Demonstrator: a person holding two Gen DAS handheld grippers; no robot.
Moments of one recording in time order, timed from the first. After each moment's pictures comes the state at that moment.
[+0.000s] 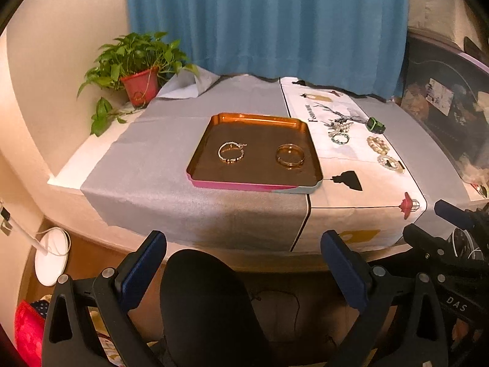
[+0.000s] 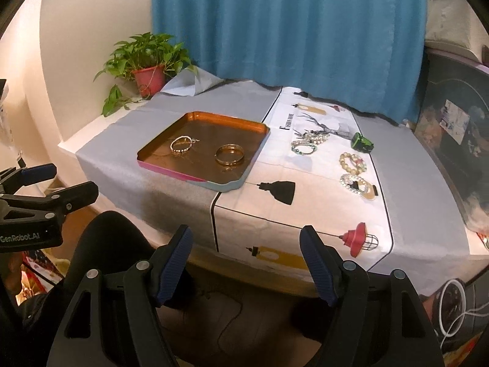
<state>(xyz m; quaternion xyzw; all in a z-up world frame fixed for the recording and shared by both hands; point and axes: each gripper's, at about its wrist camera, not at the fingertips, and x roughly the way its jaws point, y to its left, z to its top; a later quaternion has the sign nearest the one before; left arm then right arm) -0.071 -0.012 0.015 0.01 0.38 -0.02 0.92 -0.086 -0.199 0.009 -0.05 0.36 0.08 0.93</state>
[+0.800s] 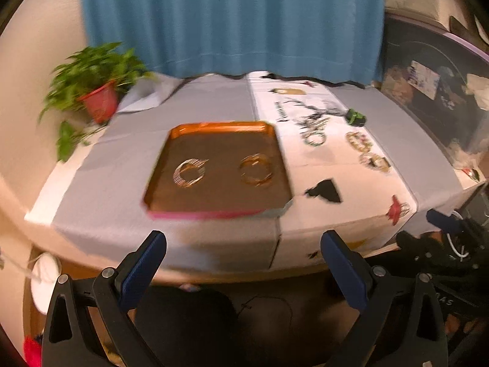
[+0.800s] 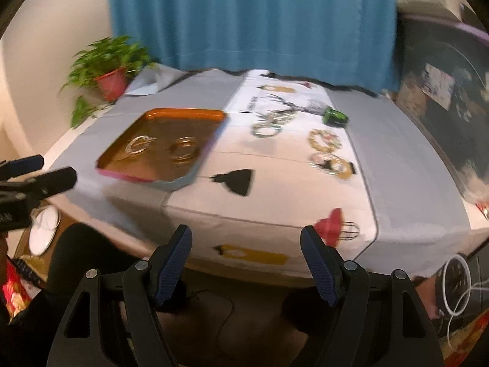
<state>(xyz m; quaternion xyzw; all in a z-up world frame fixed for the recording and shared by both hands) 0.002 -0.064 0.020 0.05 0.40 -0.09 0.91 -0.041 -0.263 -0.015 0.00 0.39 0.02 0.92</state>
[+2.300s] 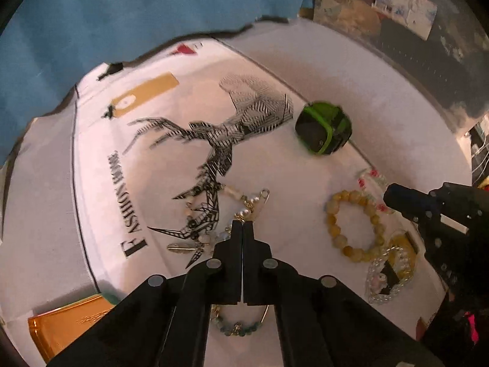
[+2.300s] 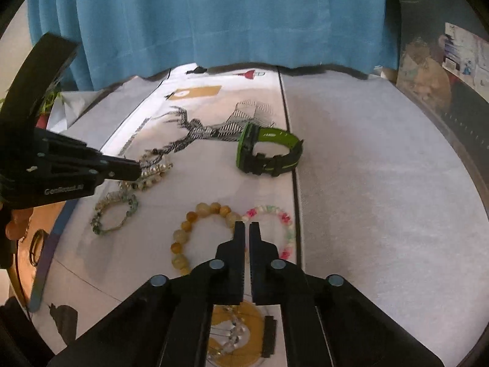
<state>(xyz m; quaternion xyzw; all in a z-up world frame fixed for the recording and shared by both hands) 0.319 -0.288 -0.067 0.17 0.48 -0.30 0.80 0.220 -0.431 -0.082 0.05 0.41 0.00 0.91</state>
